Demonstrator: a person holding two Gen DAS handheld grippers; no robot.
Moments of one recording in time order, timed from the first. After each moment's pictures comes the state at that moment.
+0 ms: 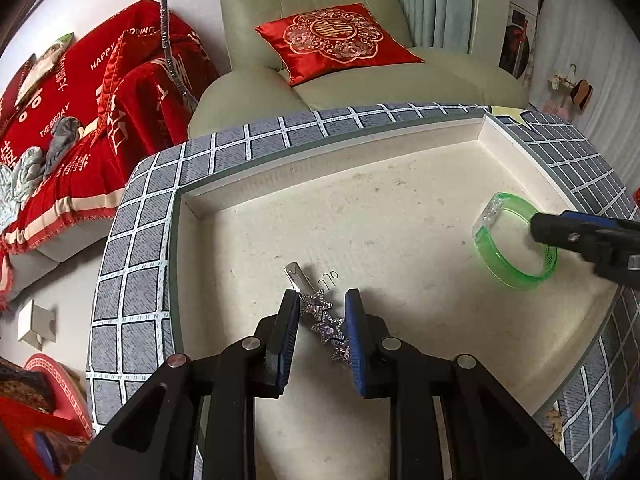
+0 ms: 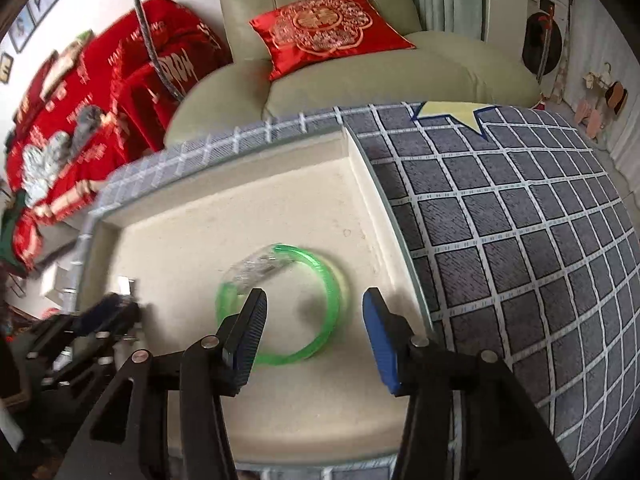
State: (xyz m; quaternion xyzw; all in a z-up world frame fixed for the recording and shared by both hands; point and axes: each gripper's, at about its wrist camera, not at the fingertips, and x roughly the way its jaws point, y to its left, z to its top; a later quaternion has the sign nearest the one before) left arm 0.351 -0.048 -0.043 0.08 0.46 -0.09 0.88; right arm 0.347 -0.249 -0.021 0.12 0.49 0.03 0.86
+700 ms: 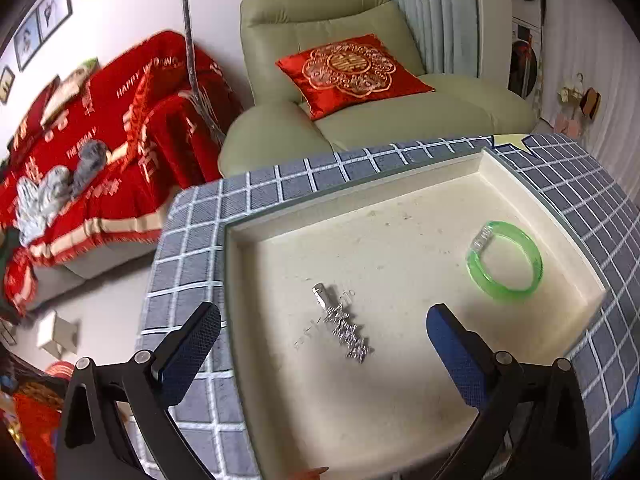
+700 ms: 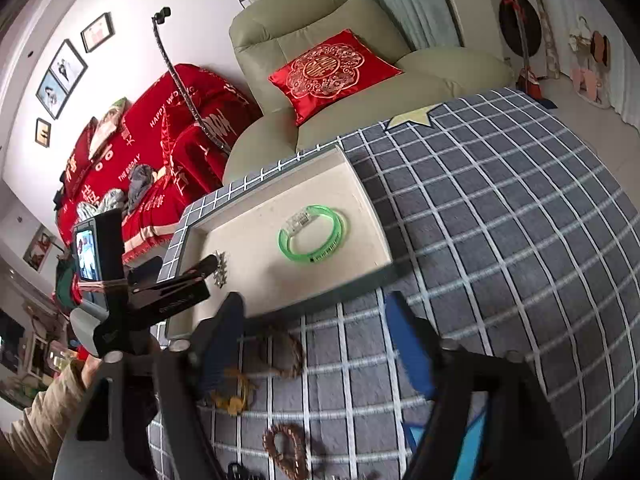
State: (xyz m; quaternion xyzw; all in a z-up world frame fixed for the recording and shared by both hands) left arm 0.327 -0.047 -0.010 0.11 0.41 -0.06 0.91; right arm 0.205 -0.294 0.026 0.22 0.41 0.06 0.88
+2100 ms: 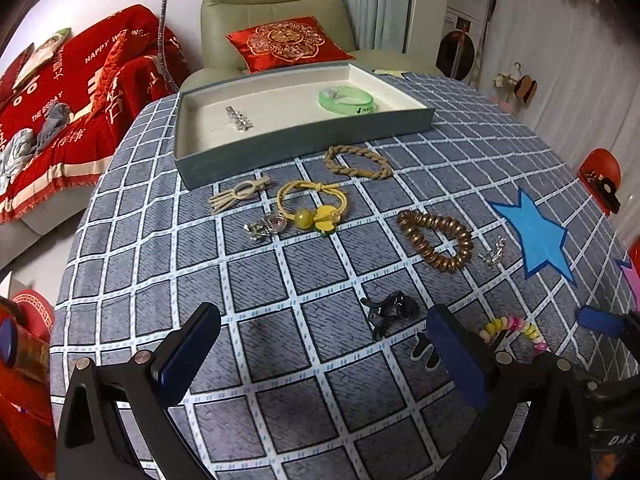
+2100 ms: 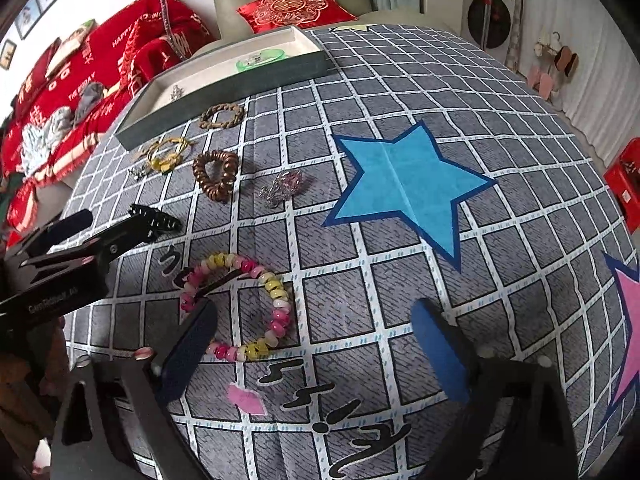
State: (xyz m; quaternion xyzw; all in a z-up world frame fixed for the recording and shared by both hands) left arm 0.109 -0.049 -0.041 0.06 0.44 -0.16 0.88; right arm 0.029 -0.242 -0.048 0.08 0.51 -0.03 0.86
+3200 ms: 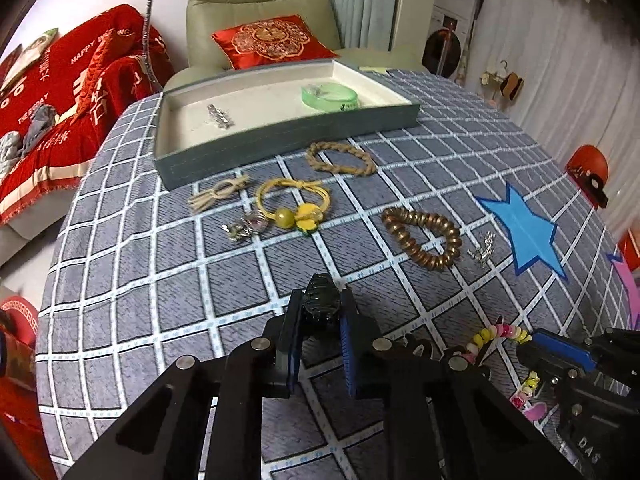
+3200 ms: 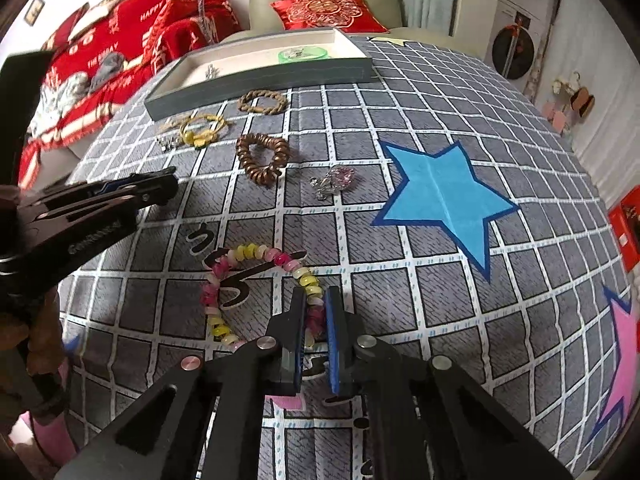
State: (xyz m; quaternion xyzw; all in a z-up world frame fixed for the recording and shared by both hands) left arm 0.110 -0.049 -0.041 0.05 0.44 -0.19 0.88; right arm 0.024 -0.216 -0.043 0.03 0.49 -0.01 0.87
